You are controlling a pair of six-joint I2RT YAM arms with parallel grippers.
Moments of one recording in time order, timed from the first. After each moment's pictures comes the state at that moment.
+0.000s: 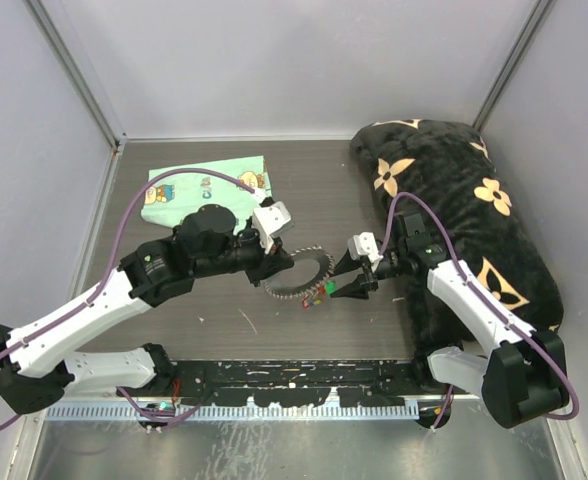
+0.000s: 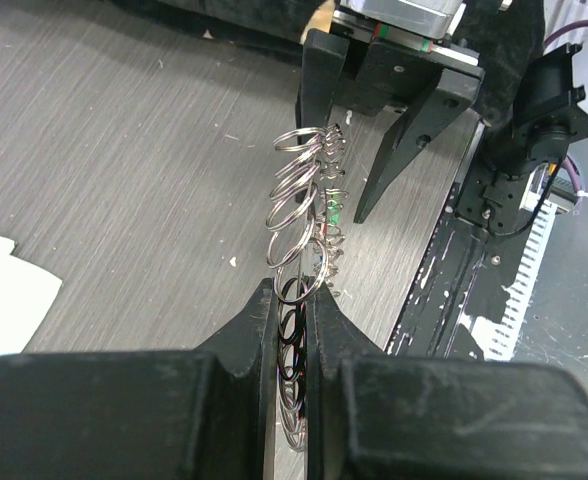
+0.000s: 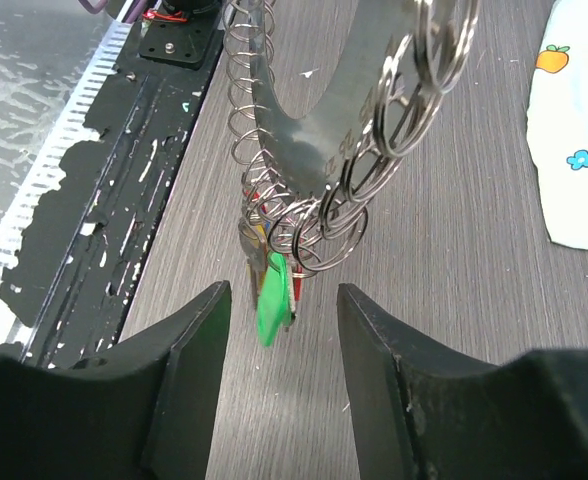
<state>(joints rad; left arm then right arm) -1.00 1.09 1.23 -0.56 0.14 -0.01 0.31 1.13 0.74 -0.55 -1.29 -1.02</state>
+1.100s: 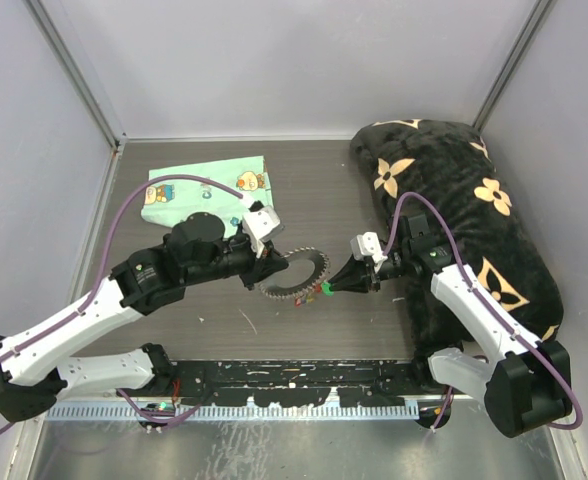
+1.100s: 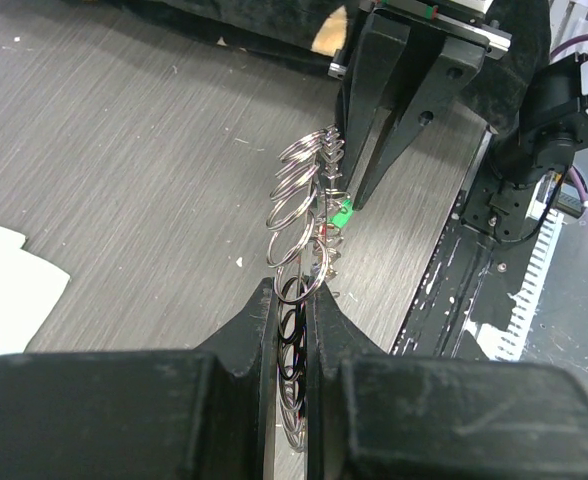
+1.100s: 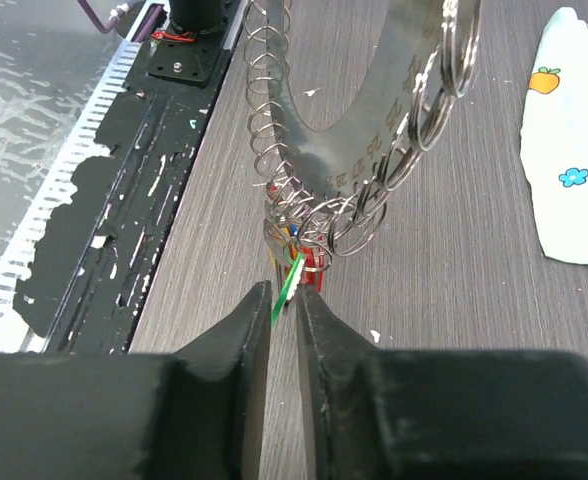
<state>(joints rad) -1.00 1.01 1.16 -0.51 0.12 -0.02 0.31 1.08 0.74 -0.55 -1.30 -0.98</state>
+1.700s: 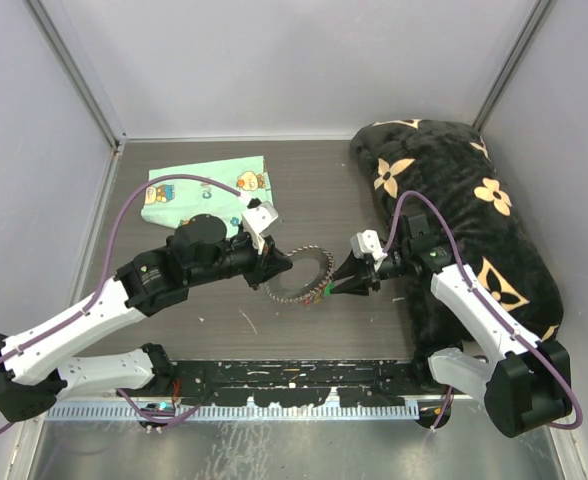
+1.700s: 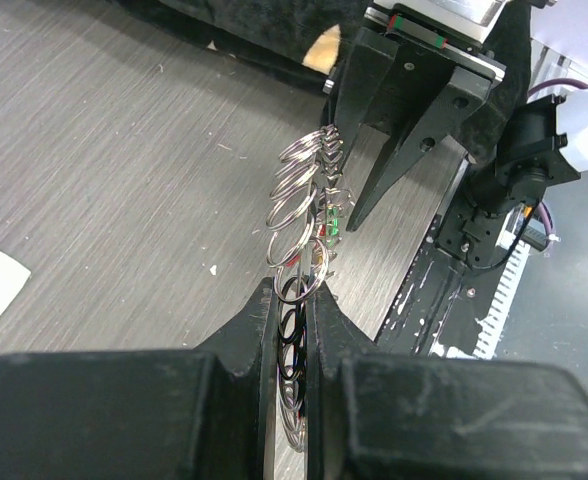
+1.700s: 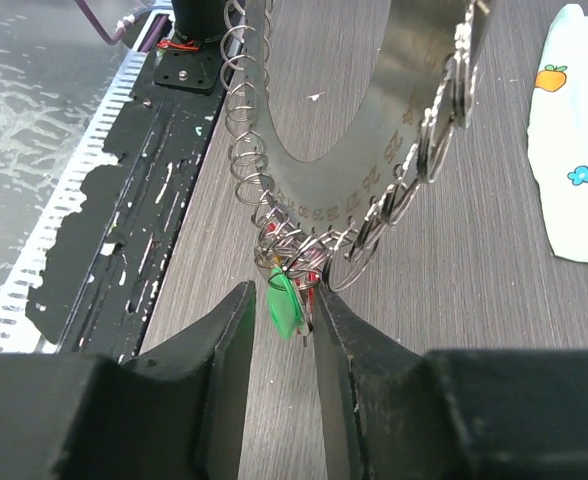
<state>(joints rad) -1.00 1.01 1.12 -0.44 0.11 -0.13 0.31 1.08 0.74 -0.54 -1.31 -0.94</state>
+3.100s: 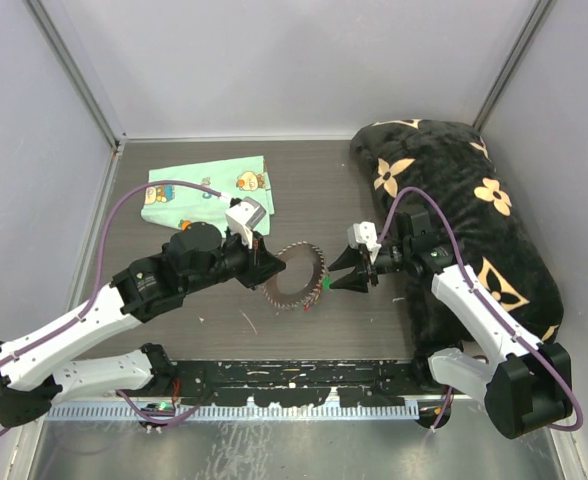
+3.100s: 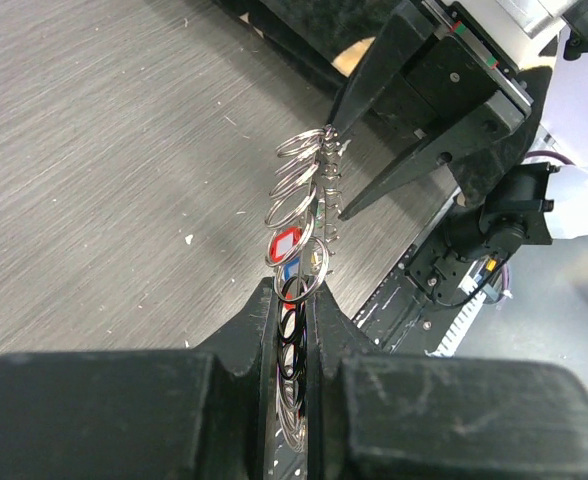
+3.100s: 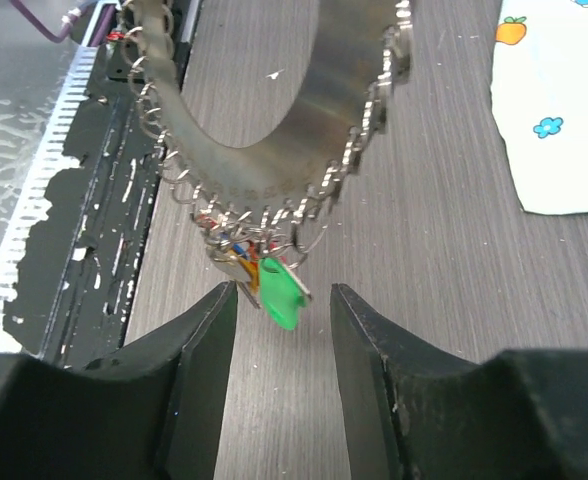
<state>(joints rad) -1.00 0.96 1.05 -0.44 -0.01 -0.39 0.30 1.07 0.75 -0.46 -1.22 -0.79</state>
